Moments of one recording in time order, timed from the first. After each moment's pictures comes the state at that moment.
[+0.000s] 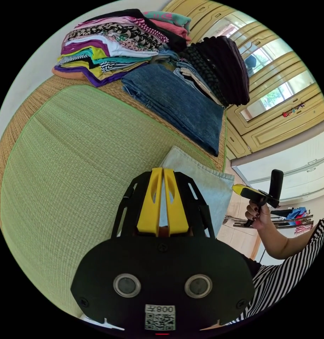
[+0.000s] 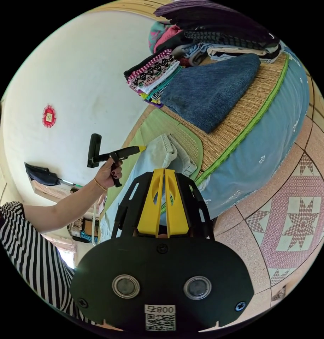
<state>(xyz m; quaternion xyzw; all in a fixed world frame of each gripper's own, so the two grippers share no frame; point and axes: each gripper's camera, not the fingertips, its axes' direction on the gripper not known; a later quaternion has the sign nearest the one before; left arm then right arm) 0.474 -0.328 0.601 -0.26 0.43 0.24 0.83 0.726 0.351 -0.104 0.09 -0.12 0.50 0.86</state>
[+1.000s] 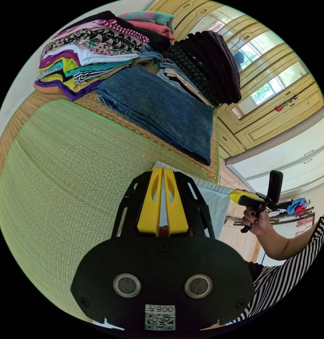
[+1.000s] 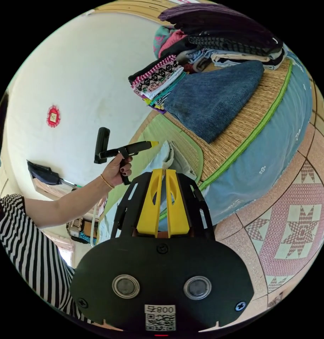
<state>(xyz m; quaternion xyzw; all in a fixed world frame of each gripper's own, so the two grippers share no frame) 0.482 -0.329 0.598 -0.25 0.46 0.28 0.81 0.728 0.334 -0.100 0.10 -0.12 0.49 0.86</state>
